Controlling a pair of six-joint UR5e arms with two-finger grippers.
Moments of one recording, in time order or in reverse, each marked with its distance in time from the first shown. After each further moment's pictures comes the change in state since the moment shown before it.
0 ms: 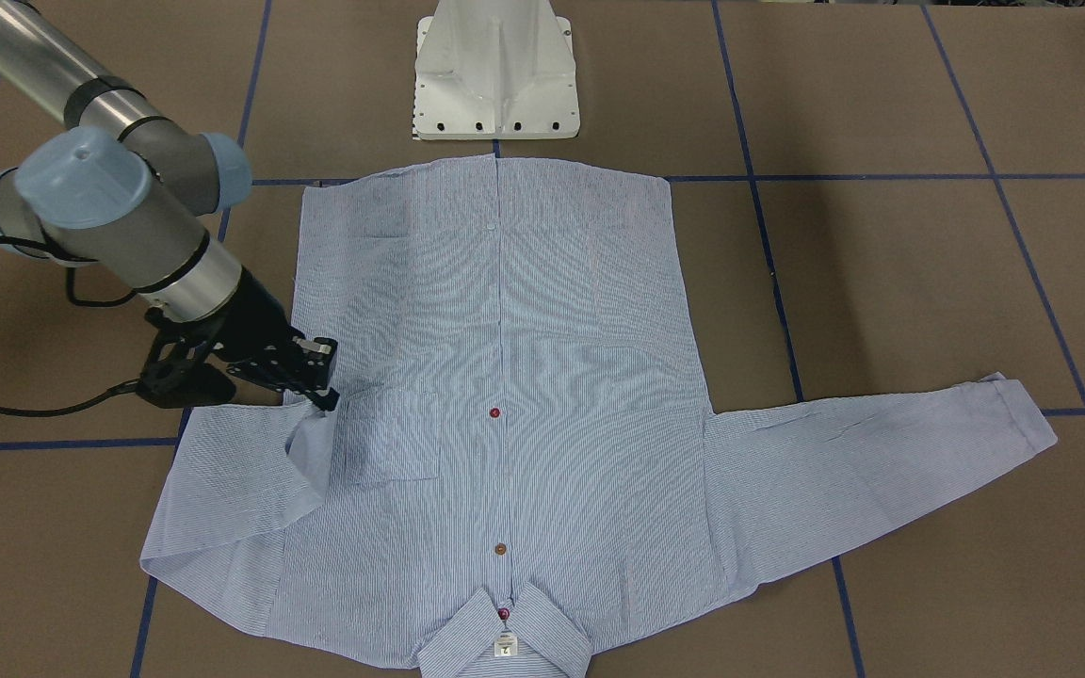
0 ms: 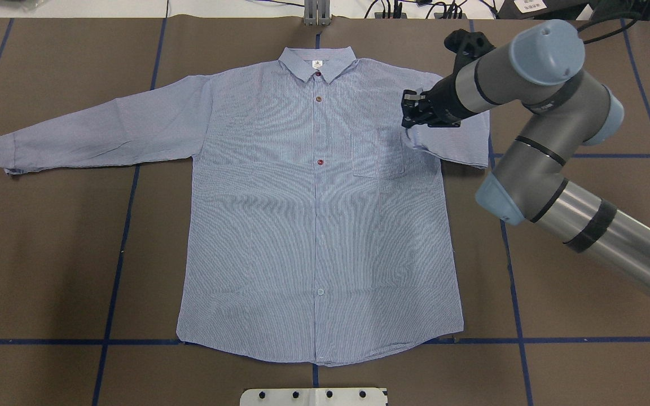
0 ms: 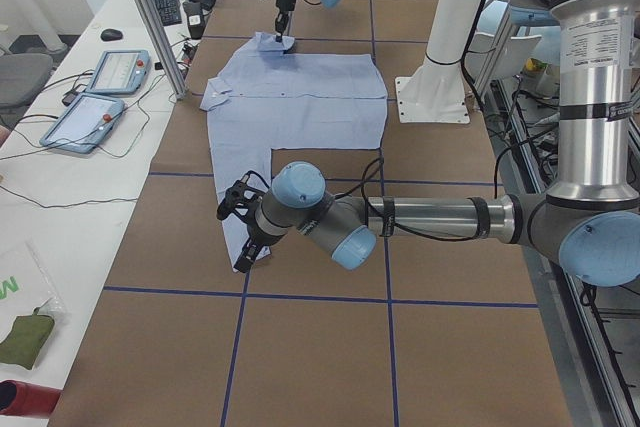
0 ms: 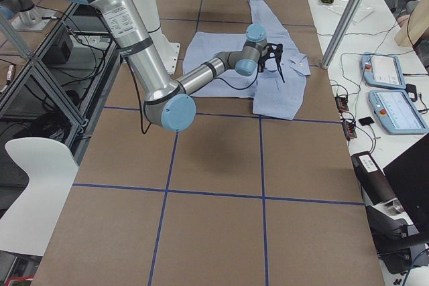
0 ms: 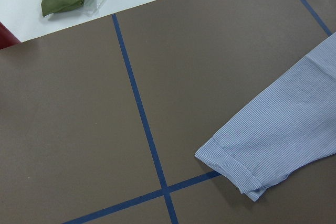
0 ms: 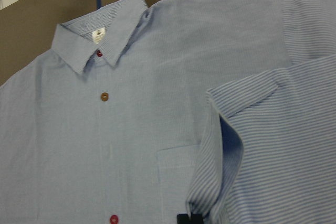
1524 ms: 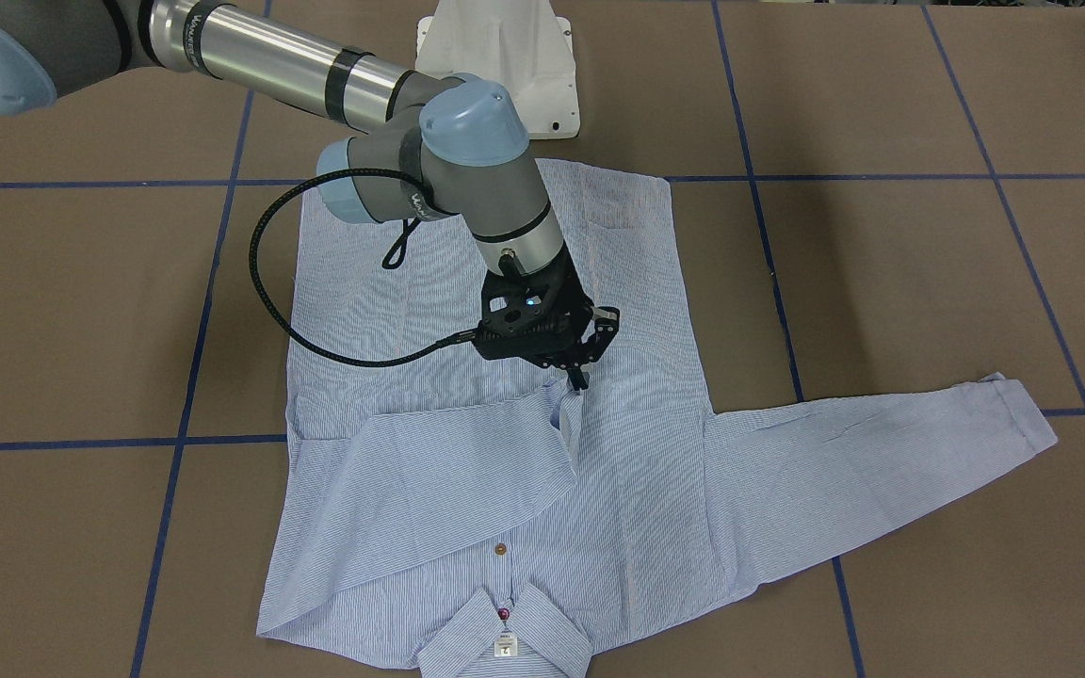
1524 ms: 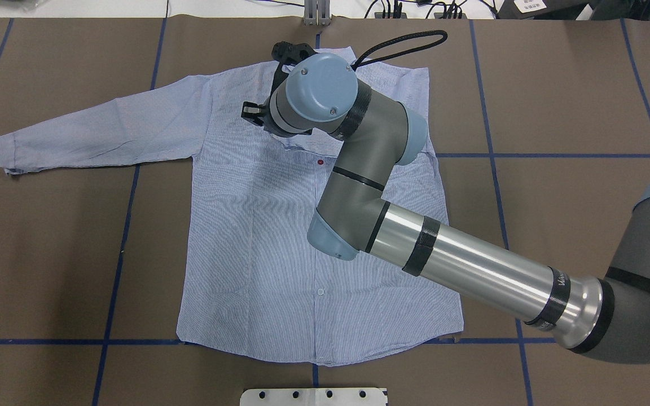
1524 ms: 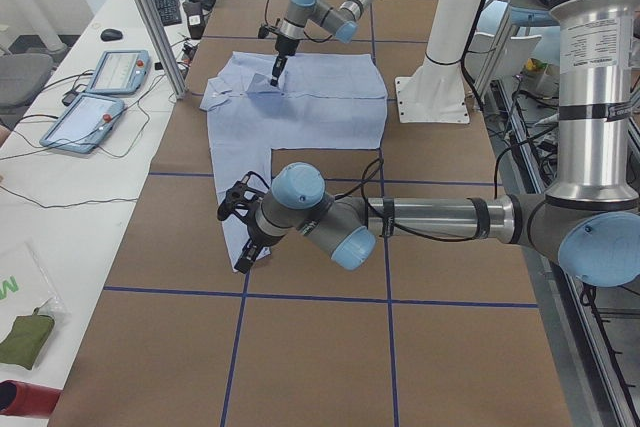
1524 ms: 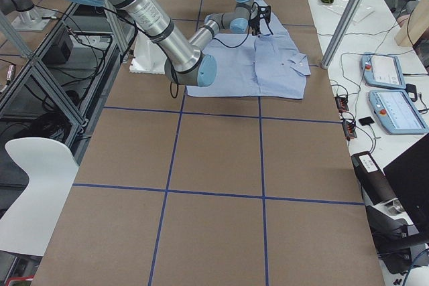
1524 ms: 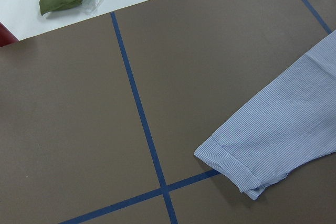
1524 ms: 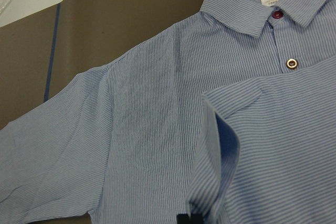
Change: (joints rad) left arm 0.004 0.000 0.002 0.000 0.000 0.001; right arm -0.211 0.406 -0.266 -0.097 -0.299 0.041
